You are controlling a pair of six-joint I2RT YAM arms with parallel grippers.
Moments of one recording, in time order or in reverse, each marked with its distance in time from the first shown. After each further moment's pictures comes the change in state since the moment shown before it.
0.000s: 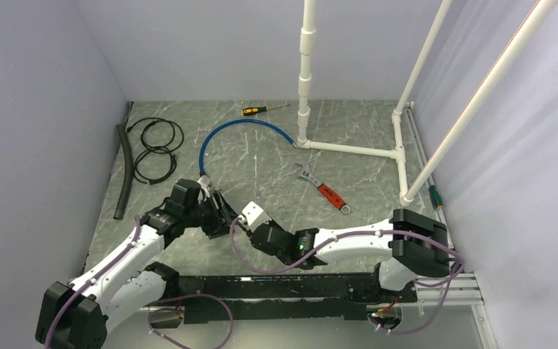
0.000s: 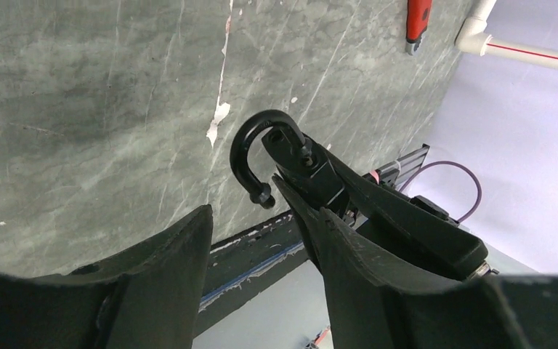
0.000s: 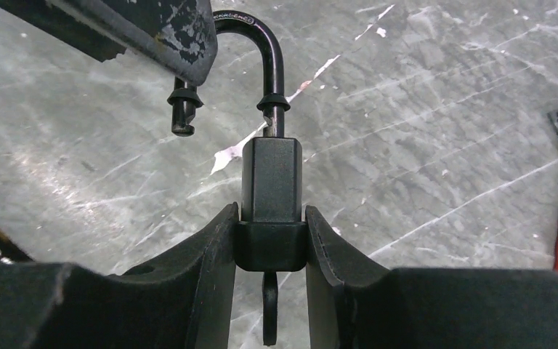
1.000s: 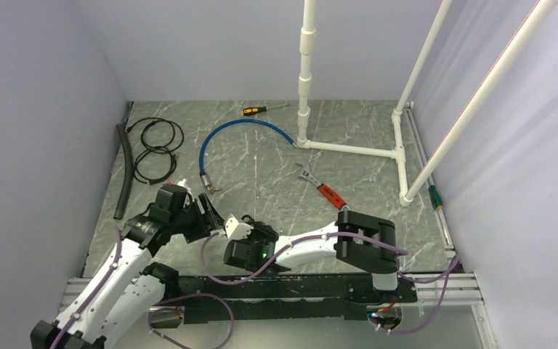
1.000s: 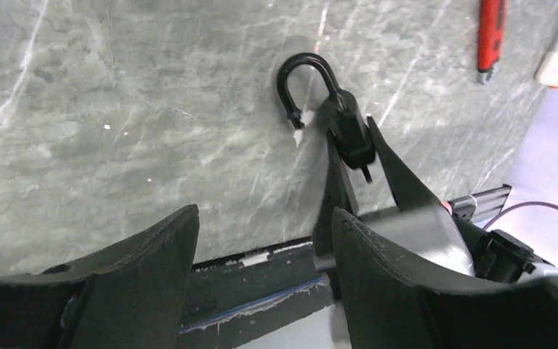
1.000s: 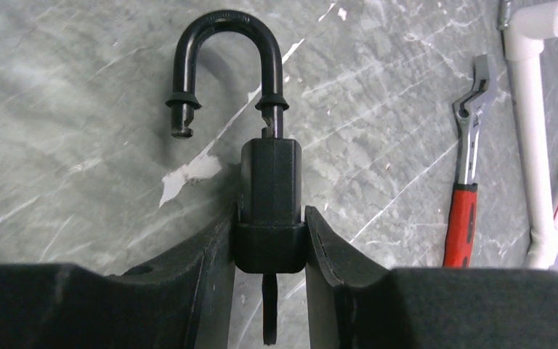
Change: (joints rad) left arm 0.056 -0.173 0.040 -0.281 -0.187 0.167; right arm 0.081 0.360 0.264 -0.239 0.326 -0.050
